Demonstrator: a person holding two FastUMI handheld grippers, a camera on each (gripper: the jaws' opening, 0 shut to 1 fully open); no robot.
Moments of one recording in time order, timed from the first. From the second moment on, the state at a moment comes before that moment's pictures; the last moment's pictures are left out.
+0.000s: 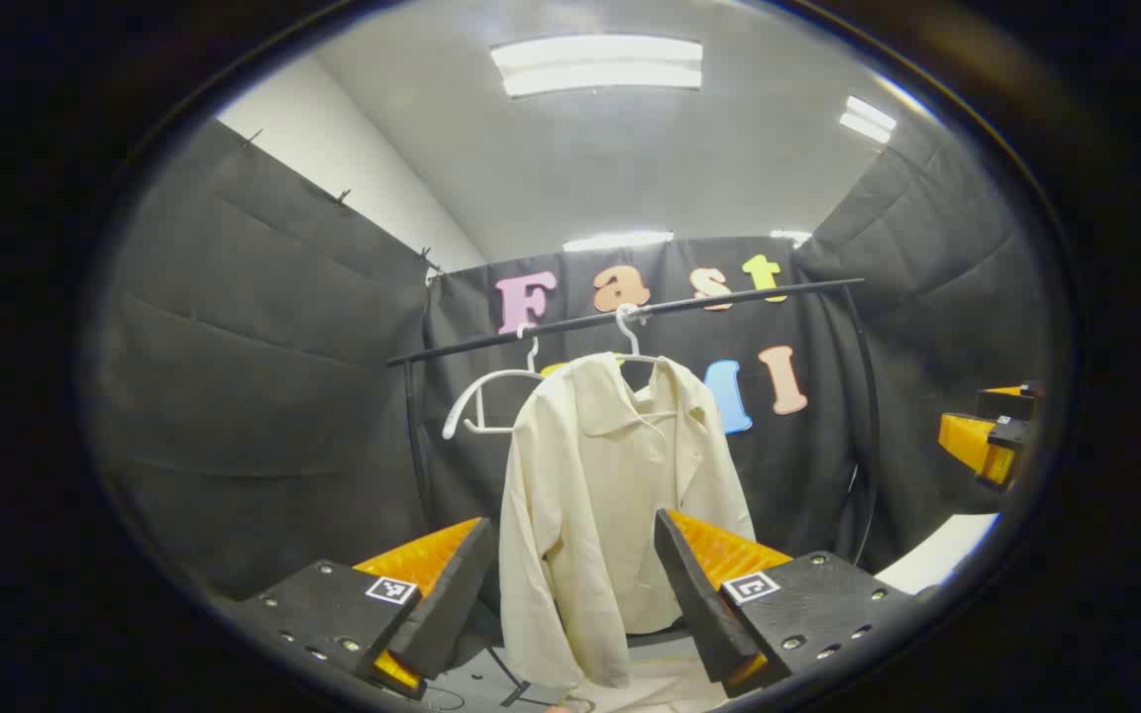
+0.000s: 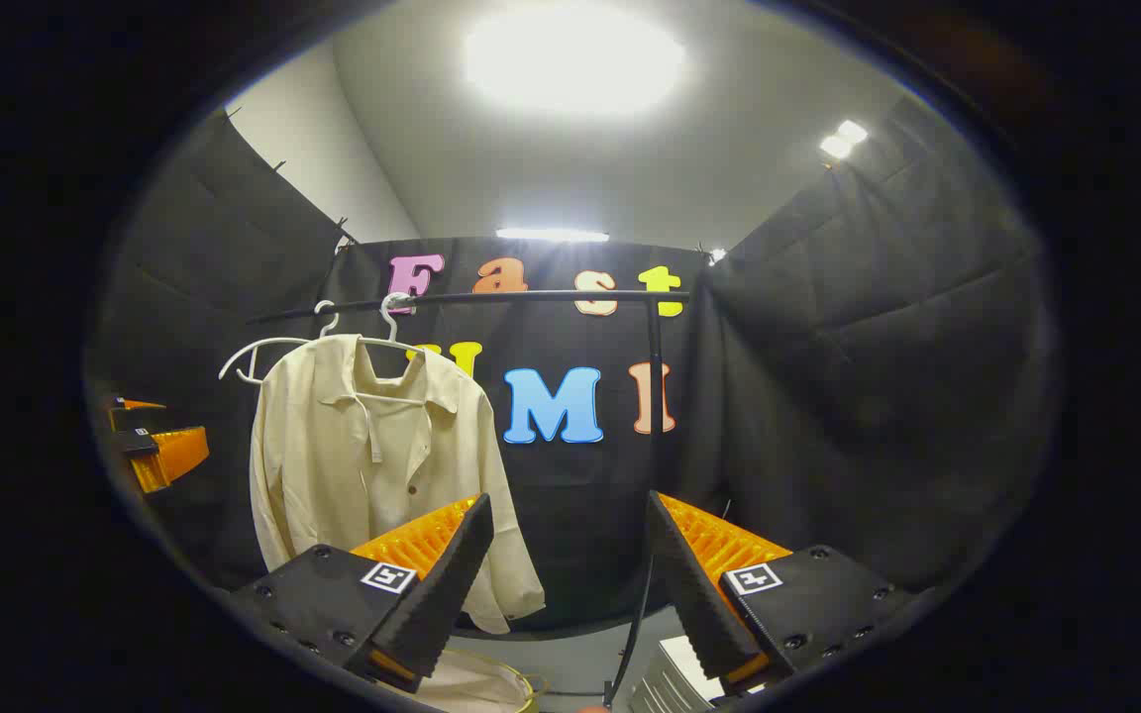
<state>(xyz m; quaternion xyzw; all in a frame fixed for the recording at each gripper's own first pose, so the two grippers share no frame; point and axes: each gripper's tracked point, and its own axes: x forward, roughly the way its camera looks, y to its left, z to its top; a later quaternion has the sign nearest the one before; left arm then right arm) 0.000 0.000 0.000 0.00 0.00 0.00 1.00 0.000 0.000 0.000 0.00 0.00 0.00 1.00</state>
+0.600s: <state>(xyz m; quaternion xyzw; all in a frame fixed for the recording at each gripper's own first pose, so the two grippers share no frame) 0.001 0.003 -0.003 -0.01 0.00 0.00 1.00 0.001 0.003 -0.008 -0.01 0.01 -0.01 1.00</state>
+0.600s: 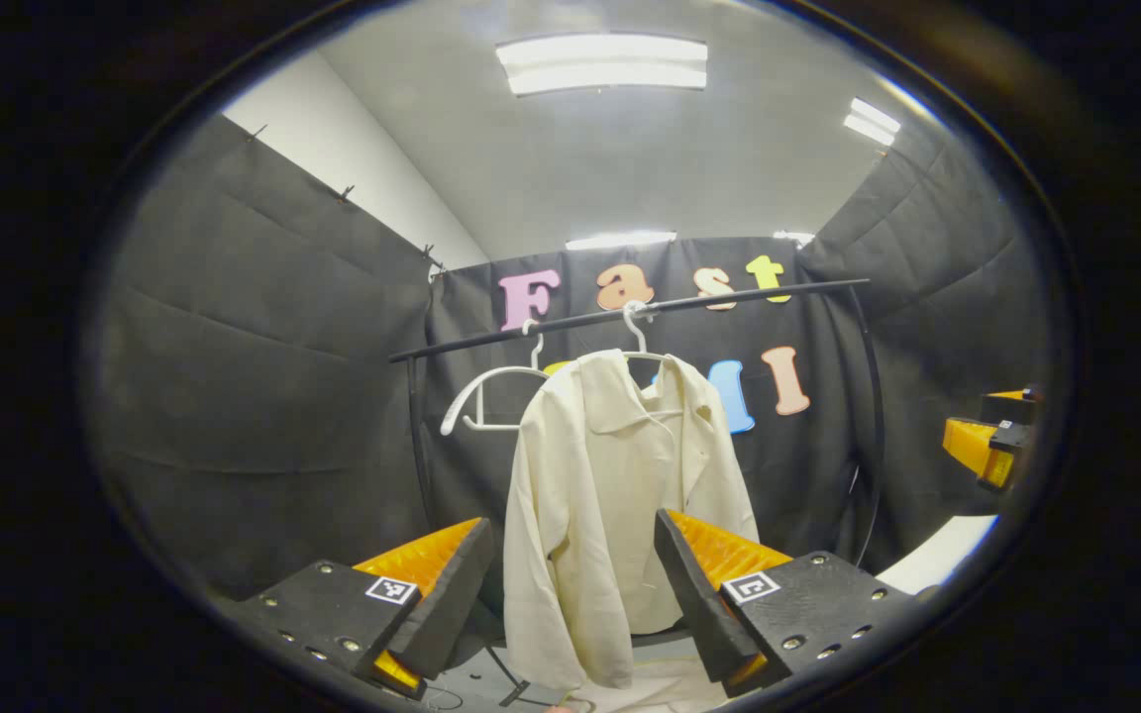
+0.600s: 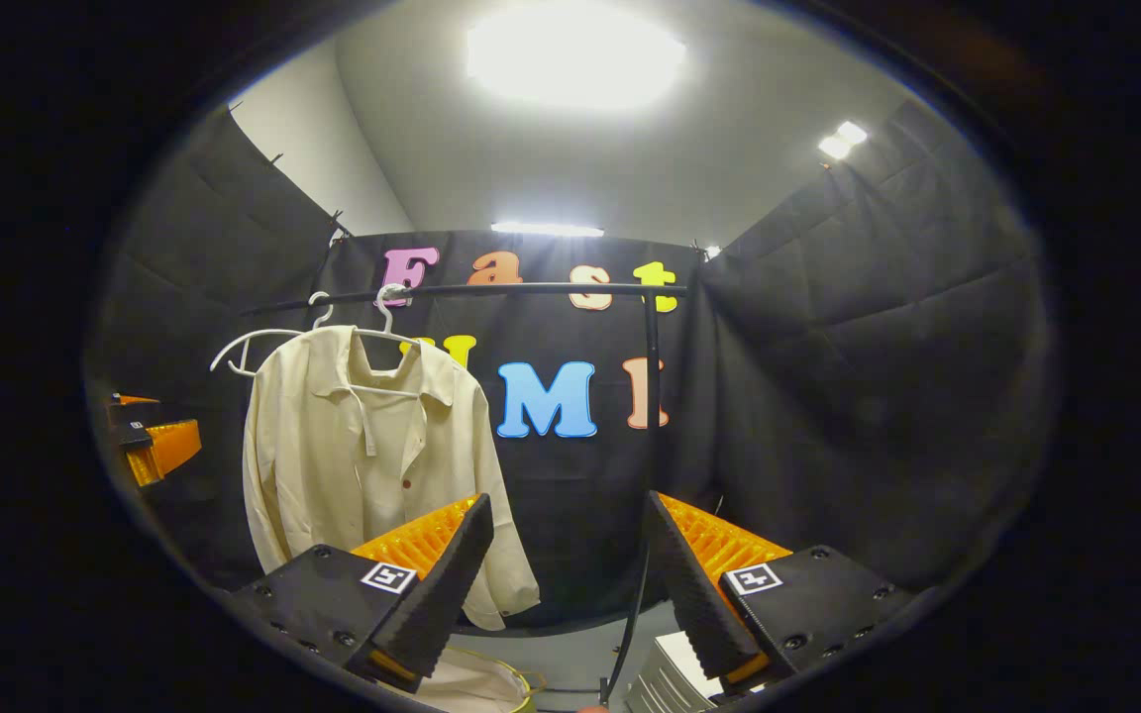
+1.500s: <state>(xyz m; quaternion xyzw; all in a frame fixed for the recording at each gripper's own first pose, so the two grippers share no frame) 0.037 -0.012 0.010 -0.02 0.00 0.00 1.00 0.057 0.071 0.001 0.00 0.00 0.06 1.00</state>
